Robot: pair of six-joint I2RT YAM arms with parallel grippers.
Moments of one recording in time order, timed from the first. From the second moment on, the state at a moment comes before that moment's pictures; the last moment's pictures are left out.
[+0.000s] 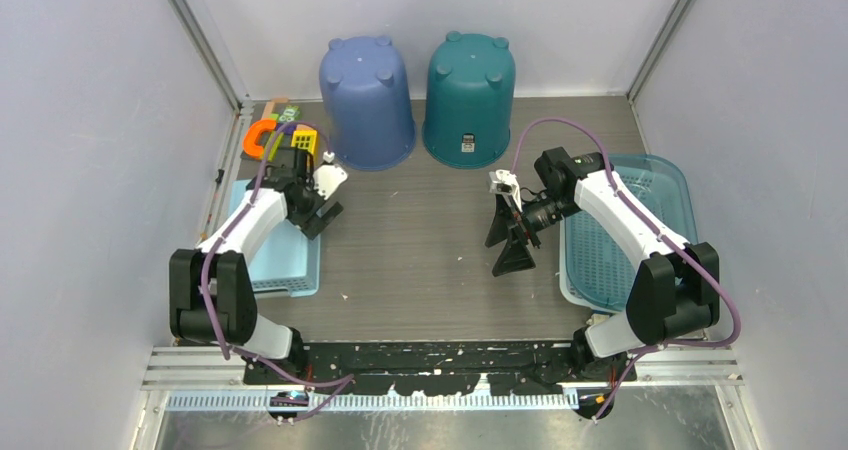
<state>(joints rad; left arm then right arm) -0.09 1.47 0.99 -0.61 -0.03 0.69 0.27 1.47 1.17 -1.29 -1.15 -1.07</state>
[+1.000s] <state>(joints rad) 0.04 1.48 1.00 -0.59 0.05 0.81 0.26 1.48 1.17 -1.29 -1.15 -1.07</state>
